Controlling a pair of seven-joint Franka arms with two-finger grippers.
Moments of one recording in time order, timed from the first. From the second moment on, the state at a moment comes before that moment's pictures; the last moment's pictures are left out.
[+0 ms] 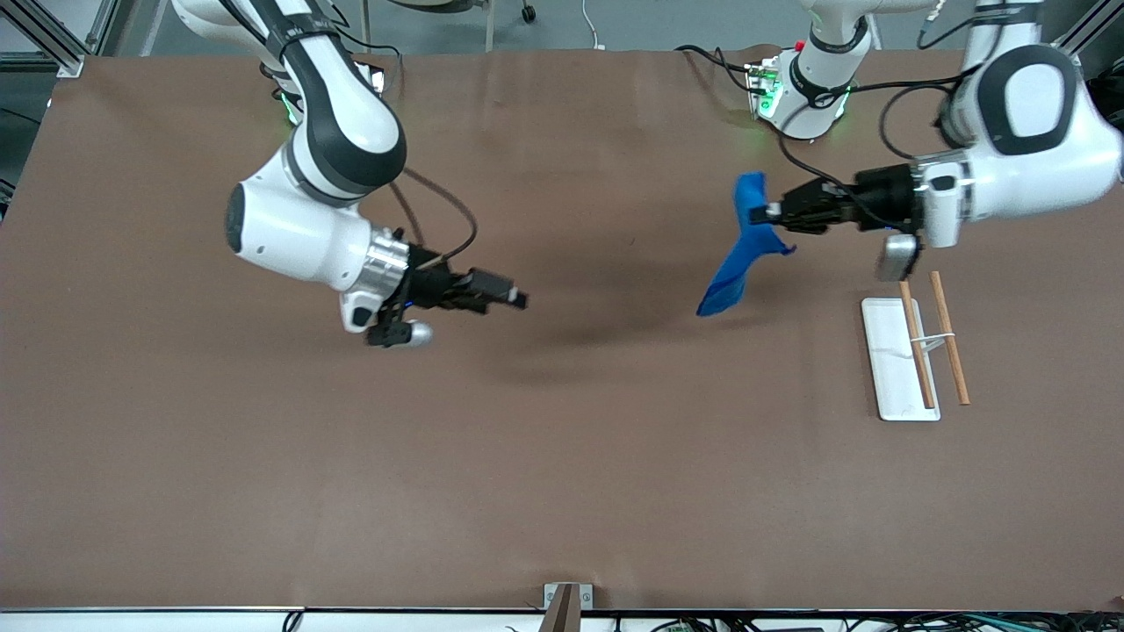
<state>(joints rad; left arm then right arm) 0.03 -0.10 -0.05 -2.15 -1.12 1.77 0.37 0.53 0.29 -0.10 -1.78 0.77 2.25 0.18</state>
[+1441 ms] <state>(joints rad) 0.08 0.38 0.46 -1.73 -0.57 1.88 1.00 -0.02 0.09 -0.17 -1.40 0.06 1.47 0.08</state>
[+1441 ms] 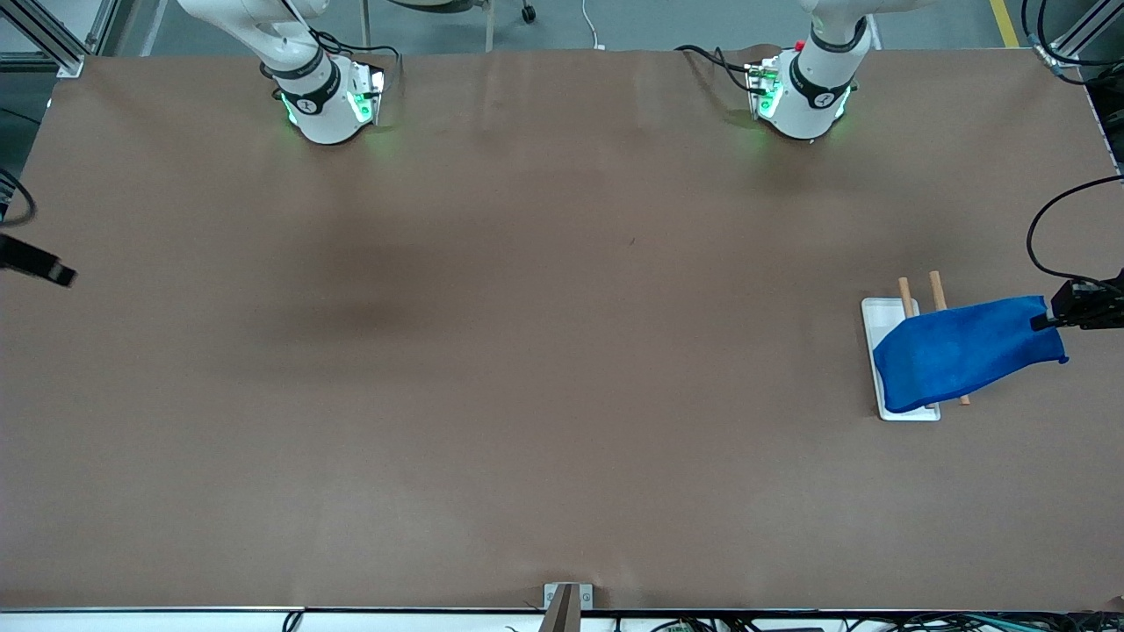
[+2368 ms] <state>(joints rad) 0.08 0.36 0.41 -1.70 -0.45 1.99 0.80 -0.03 -0.04 -0.15 -1.53 0.01 1.54 0.03</state>
